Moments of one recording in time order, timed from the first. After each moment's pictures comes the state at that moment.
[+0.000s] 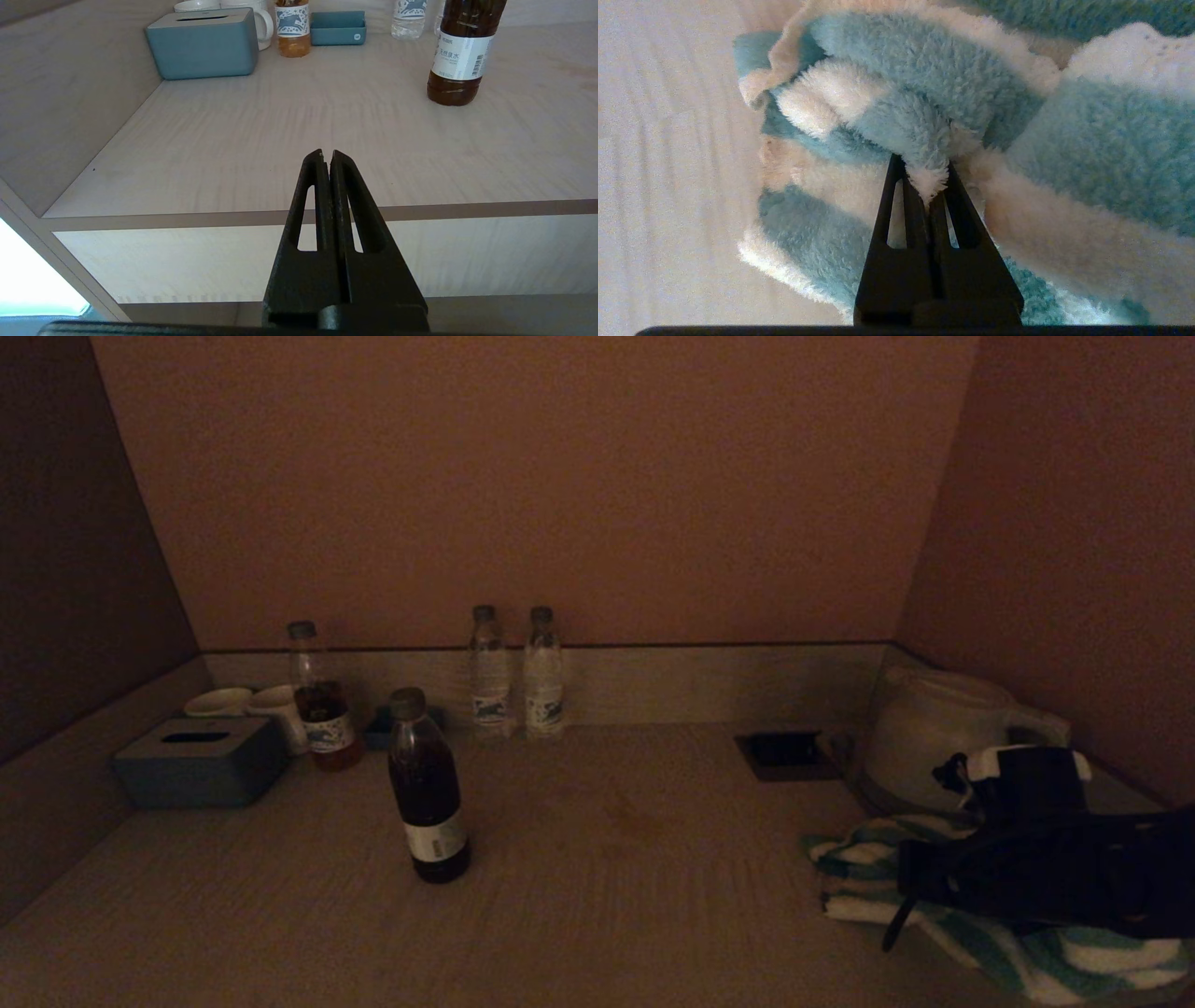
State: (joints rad) left arm 0.02 0.00 -0.02 0.04 -0.01 0.03; right arm -0.10 1.78 -0.62 -0.32 0.02 0.19
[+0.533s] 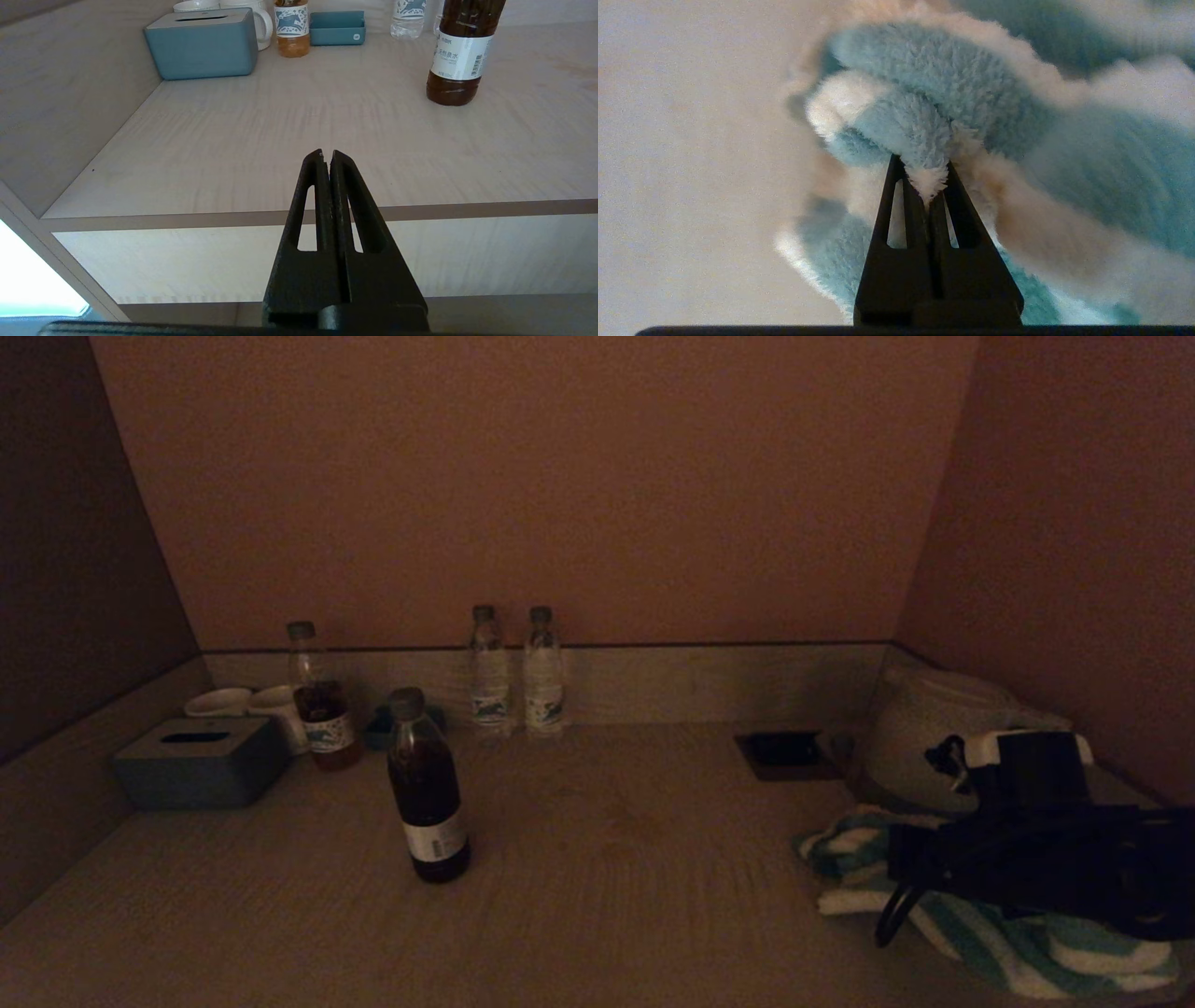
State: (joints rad) left arm 0.01 0.00 -0.02 0.04 -0.01 0.03; right arm -0.03 1.71 -0.63 -0.33 0.03 0.19
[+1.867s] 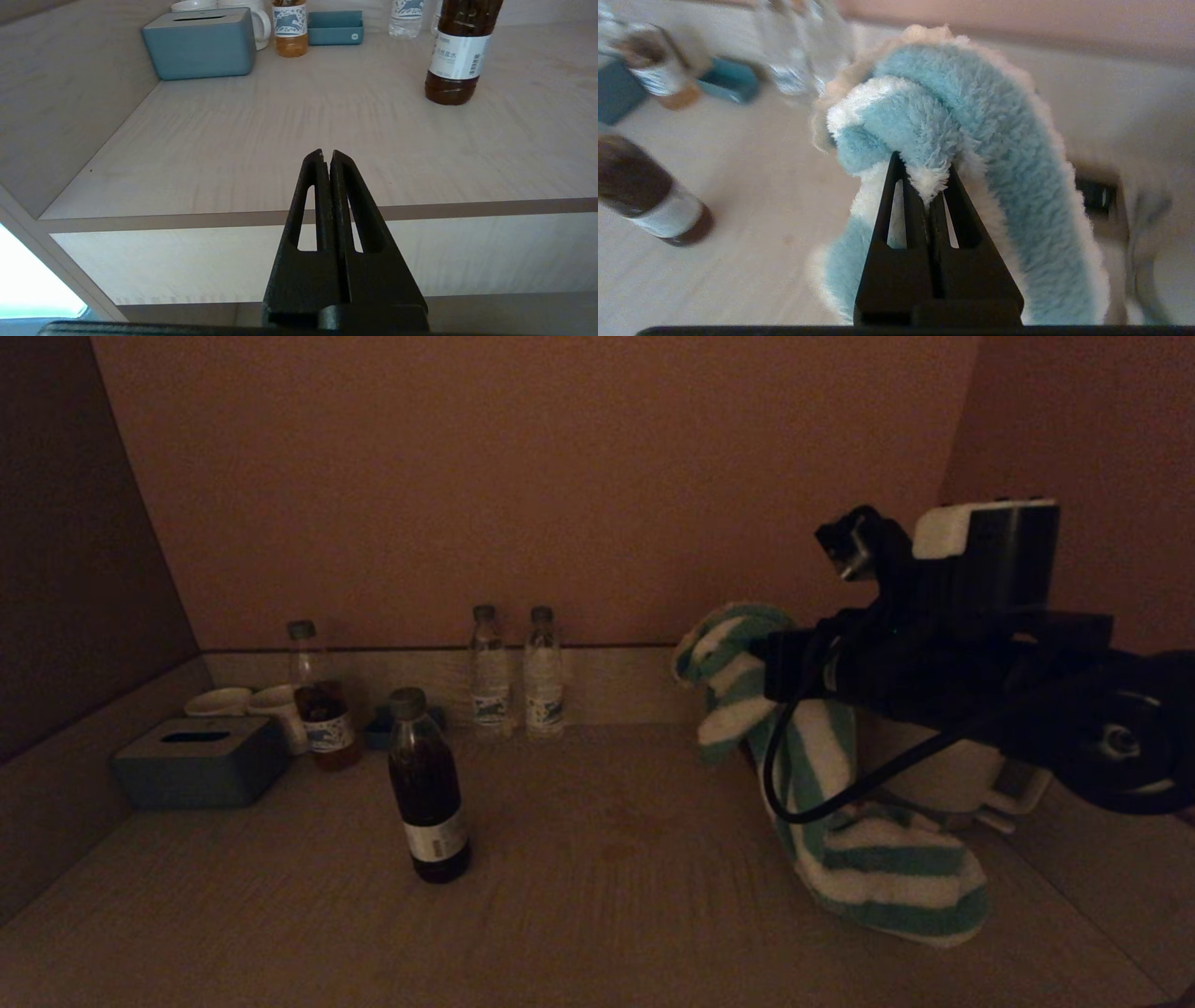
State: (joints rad) left arm 0.01 0.00 -0.02 0.04 -0.01 0.03; right arm 0.33 1.62 -1.08 -0.33 0.03 0.04
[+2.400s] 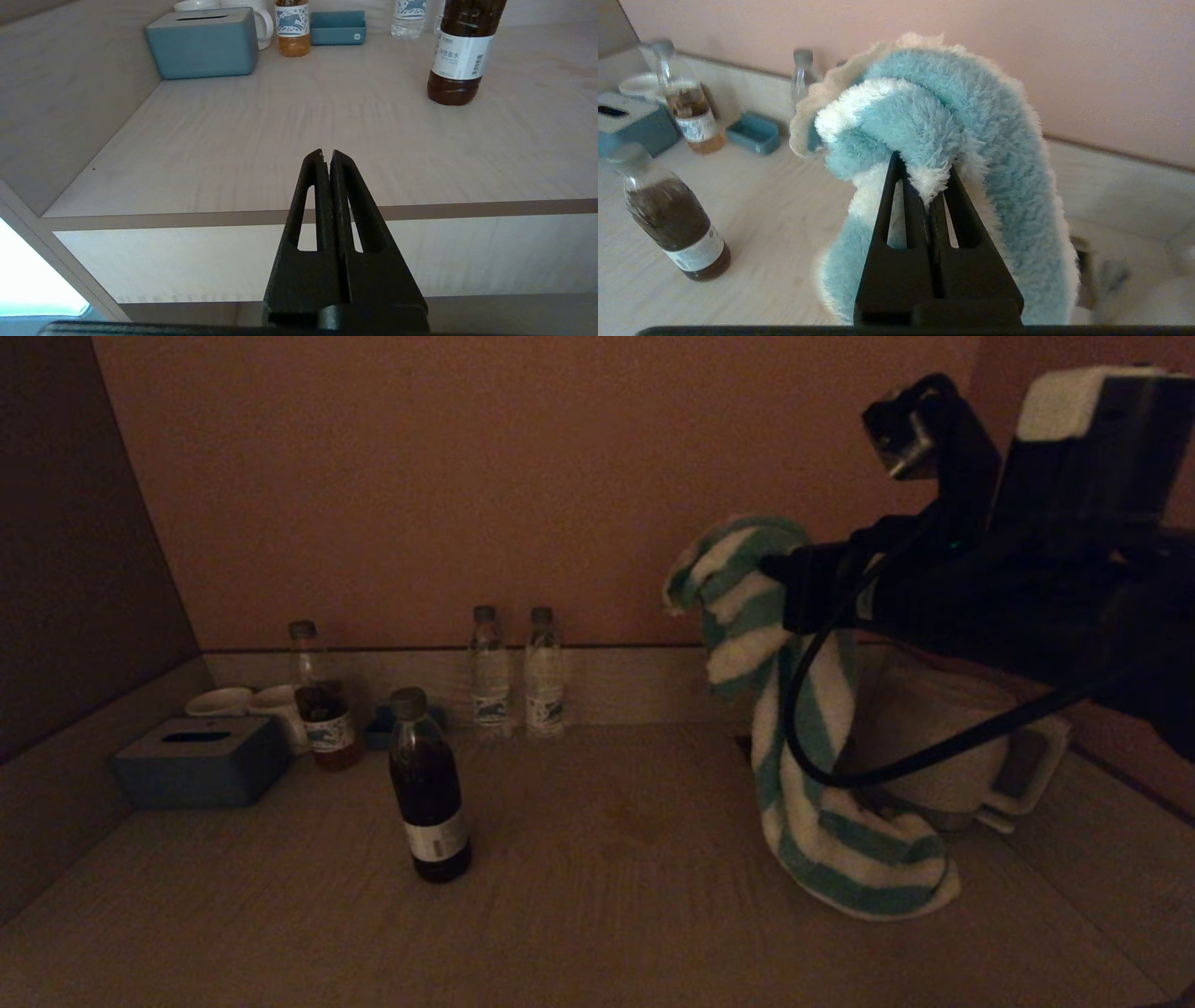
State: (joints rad) left arm 0.01 0.00 -0.02 0.04 -0.01 0.03; right arm 0.36 1.52 -1.18 -0.30 0.01 -0.03
